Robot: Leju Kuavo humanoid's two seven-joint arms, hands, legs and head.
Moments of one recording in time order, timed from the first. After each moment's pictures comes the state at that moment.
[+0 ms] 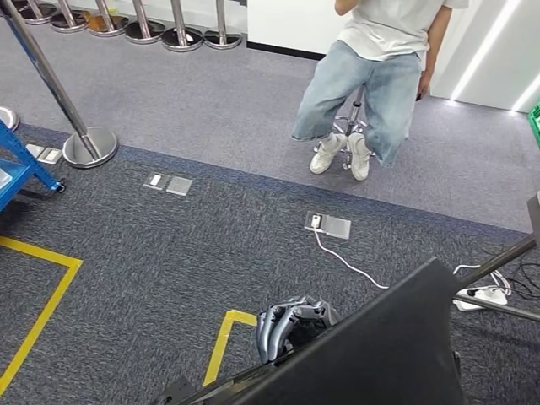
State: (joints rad) left arm -0.08 -0.14 0.54 -0.19 -1.18 0.09 0.11; right arm -0.09 -0.02 0.64 -1.75 -0.30 0.60 -0.54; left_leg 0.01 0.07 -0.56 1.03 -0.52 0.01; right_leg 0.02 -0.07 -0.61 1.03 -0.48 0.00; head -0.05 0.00
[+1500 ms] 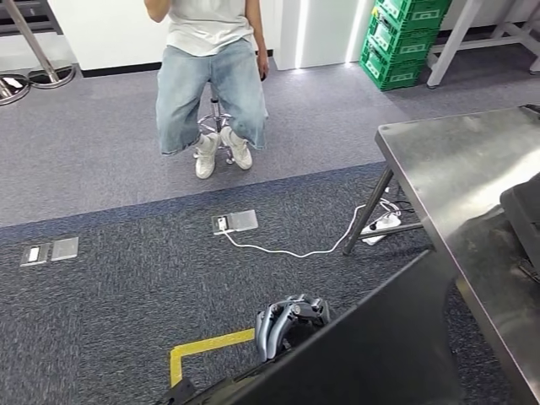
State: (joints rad) left arm -0.07 -0.15 0.54 -0.19 -1.18 0.09 0.11; right arm -0.10 0.00 0.65 -1.74 -0.32 0.61 -0.54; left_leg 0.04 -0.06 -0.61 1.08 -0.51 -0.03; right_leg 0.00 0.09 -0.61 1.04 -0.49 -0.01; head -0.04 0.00
